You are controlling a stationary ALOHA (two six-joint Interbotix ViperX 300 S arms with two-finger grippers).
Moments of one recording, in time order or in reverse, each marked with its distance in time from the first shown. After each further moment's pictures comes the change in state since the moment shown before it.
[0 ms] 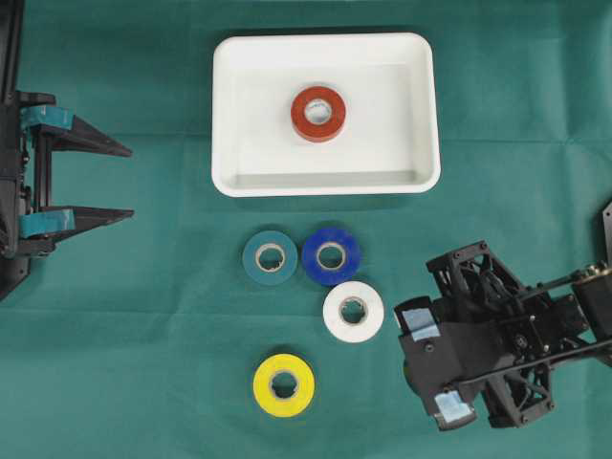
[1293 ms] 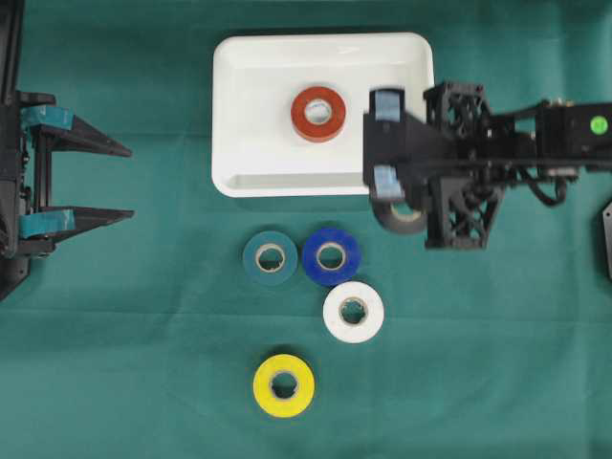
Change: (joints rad) left arm 0.000 0.002 0.000 0.000 0.000 -0.002; right arm -0.434 0.002 0.000 -0.114 0.006 -0.017
